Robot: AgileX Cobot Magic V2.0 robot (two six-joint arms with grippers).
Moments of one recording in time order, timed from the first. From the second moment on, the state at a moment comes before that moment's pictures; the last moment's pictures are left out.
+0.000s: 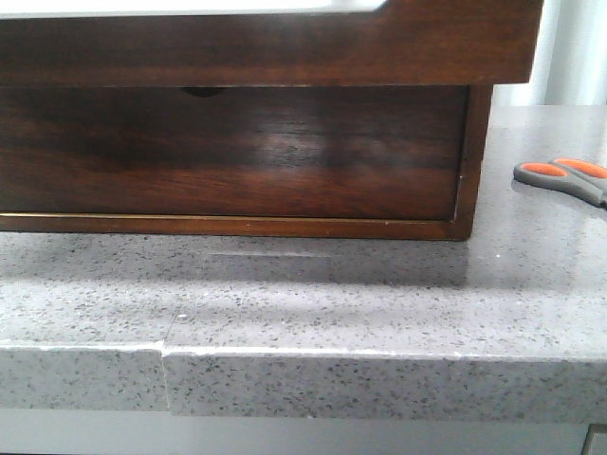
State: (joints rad) left arm -0.34 0.39 -0.46 -1.41 0.45 0.14; right arm -0.03 0.59 -0.67 0.31 0.60 0.03
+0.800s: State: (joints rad) left arm -0.34 0.38 -0.78 -0.54 0.82 0.37; right arm 0.06 1.32 -1.05 0.06 0.83 0.03
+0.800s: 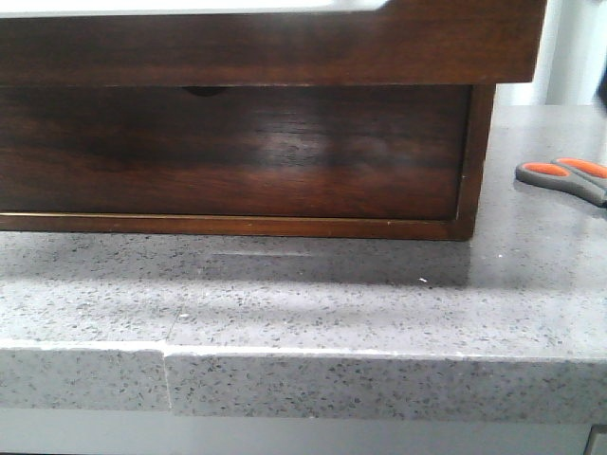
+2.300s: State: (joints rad) left arm -0.34 0.38 -0.80 -0.52 0.87 0.37; right arm 0.03 1.63 -1.11 -0.03 0.68 0.09
